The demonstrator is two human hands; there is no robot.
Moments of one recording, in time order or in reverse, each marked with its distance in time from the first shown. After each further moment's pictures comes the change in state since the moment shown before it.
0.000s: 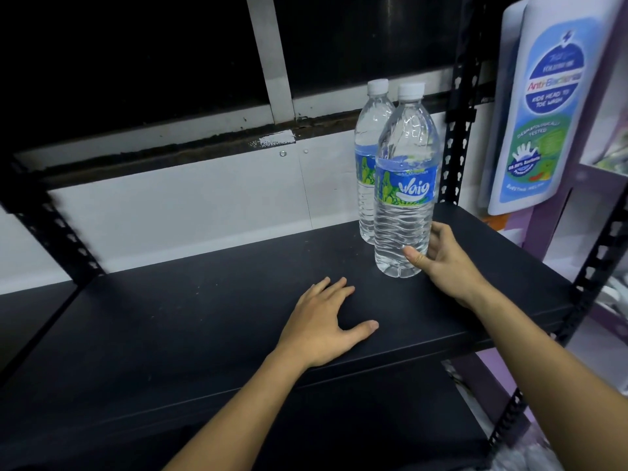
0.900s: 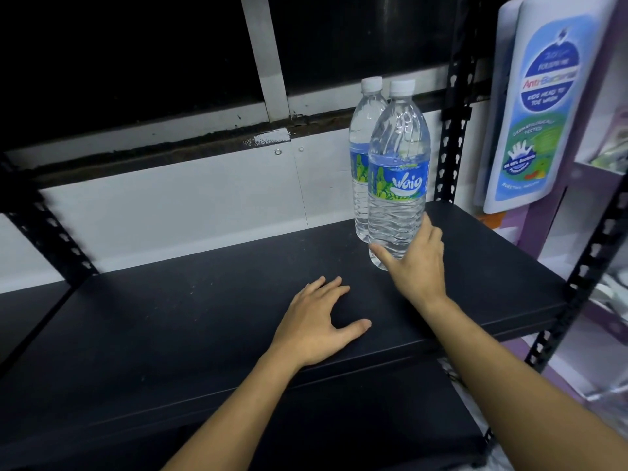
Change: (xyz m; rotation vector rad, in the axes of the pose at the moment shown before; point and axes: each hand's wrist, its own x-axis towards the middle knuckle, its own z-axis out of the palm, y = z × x) left_hand 0.001 -0.002 0.001 -0.021 0.031 0.002; right_hand 0.008 0.006 0.054 -0.546 0.435 -0.074
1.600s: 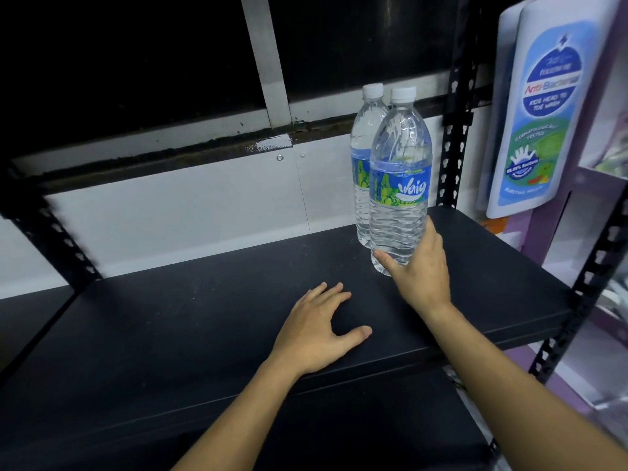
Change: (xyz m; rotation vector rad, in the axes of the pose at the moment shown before) left_hand -0.002 0.002 -0.001 -0.005 0.005 0.002; right_hand 0.002 0.002 -0.004 0.017 0.005 -0.005
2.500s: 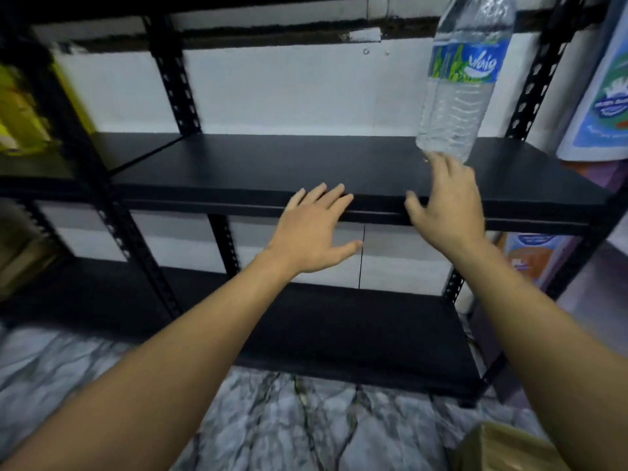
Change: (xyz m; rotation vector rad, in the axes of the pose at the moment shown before) left_hand -0.166 0.009 0.054 0.467 0.292 -0.077; right_hand -0.155 -0.006 -0.066 -0.205 -0.175 -0.533
